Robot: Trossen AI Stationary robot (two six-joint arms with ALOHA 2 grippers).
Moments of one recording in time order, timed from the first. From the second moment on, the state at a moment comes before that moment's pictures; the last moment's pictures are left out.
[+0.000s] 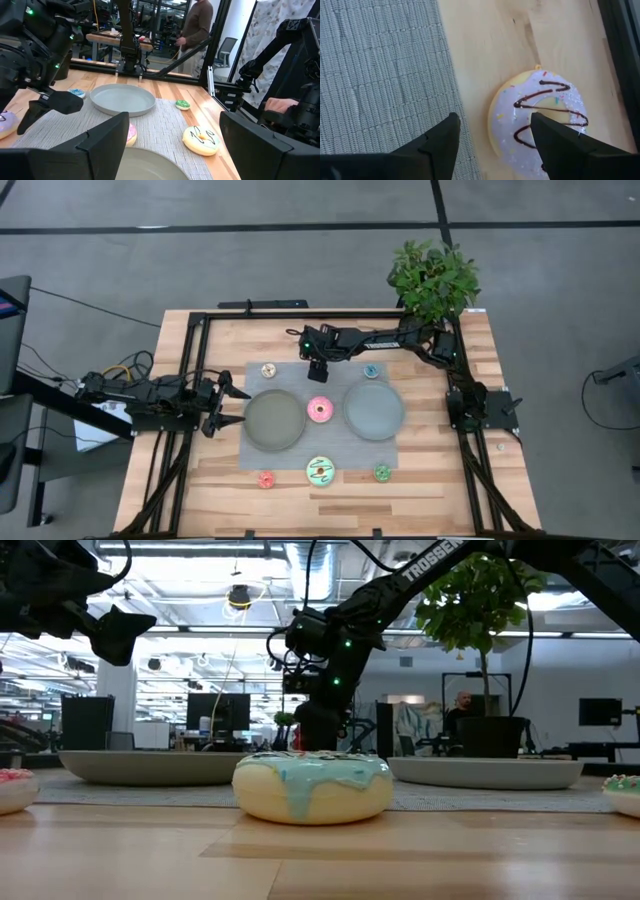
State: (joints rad) left arm -0.15 0.00 0.01 0.04 -0.01 -0.19; right arm -0.28 2.21 1.64 -0.52 0.21 -0.21
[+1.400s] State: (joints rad) left arm -0.15 0.00 0.01 0.04 -0.03 -0.19; right arm -0.32 2.21 1.64 -0.49 0.20 -0.24
